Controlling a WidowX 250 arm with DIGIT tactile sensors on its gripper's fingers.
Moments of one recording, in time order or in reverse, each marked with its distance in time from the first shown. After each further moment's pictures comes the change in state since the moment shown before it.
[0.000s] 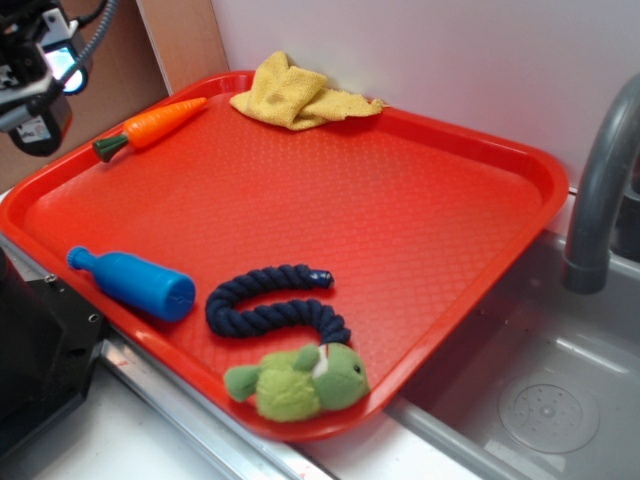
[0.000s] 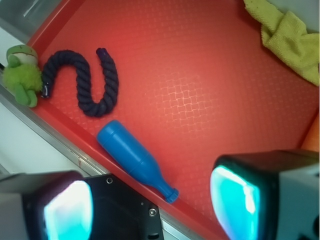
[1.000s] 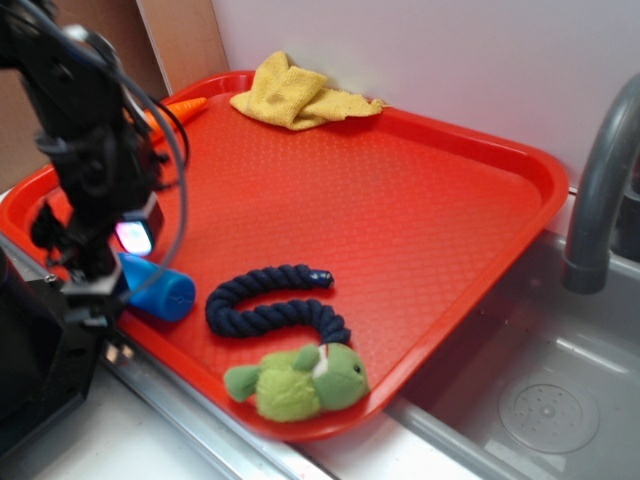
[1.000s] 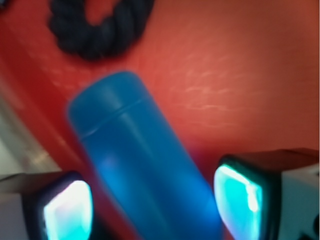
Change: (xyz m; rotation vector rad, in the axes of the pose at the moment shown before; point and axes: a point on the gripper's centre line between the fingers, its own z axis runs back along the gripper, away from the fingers) arm -0.012 -0.022 -0.128 -0.058 0.145 -0.224
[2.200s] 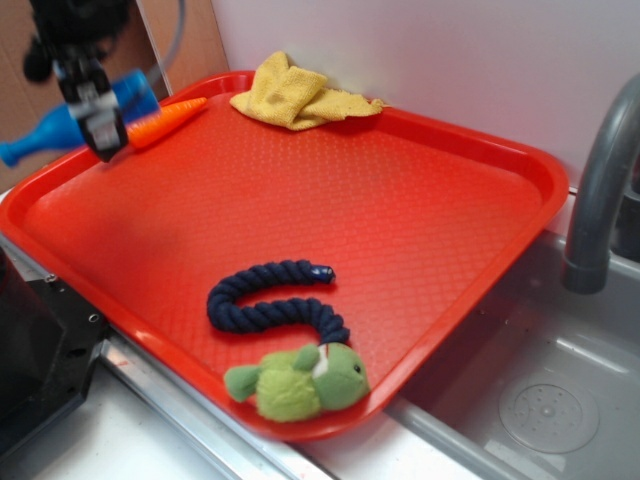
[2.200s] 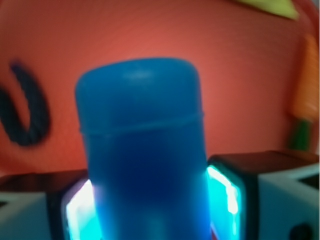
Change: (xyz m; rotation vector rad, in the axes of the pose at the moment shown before) arm -0.039 0.080 0.113 0.026 -0.112 0.702
